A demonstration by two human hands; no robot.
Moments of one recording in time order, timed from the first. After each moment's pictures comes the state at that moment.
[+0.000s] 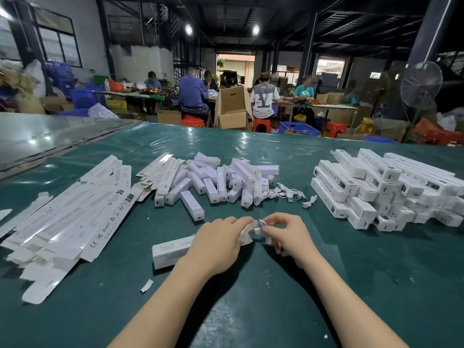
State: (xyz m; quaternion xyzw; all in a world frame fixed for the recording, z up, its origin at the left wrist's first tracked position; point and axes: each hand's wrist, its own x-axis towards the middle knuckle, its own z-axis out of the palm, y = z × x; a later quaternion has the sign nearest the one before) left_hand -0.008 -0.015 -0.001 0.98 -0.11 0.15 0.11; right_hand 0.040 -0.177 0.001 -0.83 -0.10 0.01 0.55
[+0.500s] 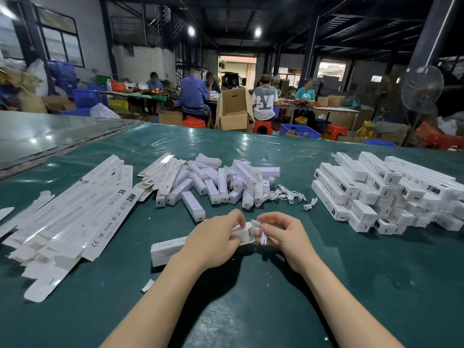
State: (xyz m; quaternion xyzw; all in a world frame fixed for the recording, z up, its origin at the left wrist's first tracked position) left_hand -0.009 -0.006 0.011 0.97 -0.08 0.12 0.20; right_hand 0.032 -0.169 0.002 -0.66 -0.12 0.07 0.74
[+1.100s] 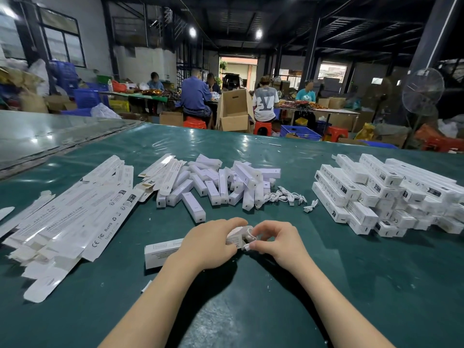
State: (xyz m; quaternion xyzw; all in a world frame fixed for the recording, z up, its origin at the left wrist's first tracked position) left_hand -0.005 0.003 0.007 0.98 -0.09 0.08 0.17; right_hand 0.027 -0.166 0.002 -0.82 -0.19 0.00 0.53
